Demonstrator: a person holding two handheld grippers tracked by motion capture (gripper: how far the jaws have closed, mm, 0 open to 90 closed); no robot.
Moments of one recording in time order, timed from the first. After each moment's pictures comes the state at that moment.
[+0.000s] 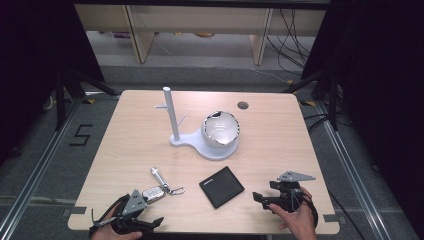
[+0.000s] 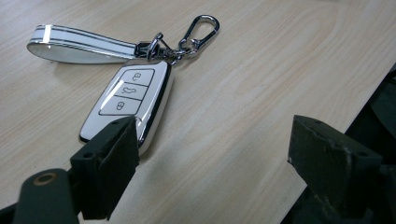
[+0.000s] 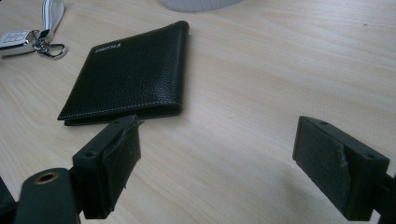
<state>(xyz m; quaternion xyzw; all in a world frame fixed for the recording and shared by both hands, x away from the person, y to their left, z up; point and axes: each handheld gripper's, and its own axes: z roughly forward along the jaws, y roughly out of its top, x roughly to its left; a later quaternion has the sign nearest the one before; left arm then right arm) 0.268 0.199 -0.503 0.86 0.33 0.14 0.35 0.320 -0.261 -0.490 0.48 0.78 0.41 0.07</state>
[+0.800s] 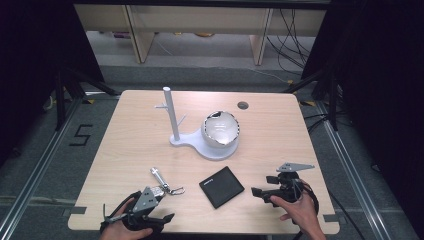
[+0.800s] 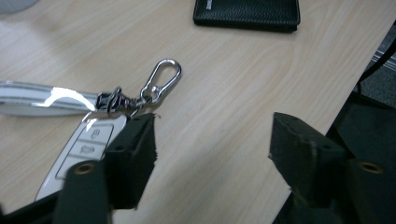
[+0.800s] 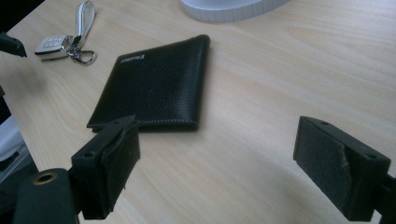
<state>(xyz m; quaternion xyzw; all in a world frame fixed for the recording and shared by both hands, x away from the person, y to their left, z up) 0.274 0.165 -0.488 0.86 0.31 0.13 0.38 0.342 -0.262 -0.475 0.45 0.79 0.41 0.02</state>
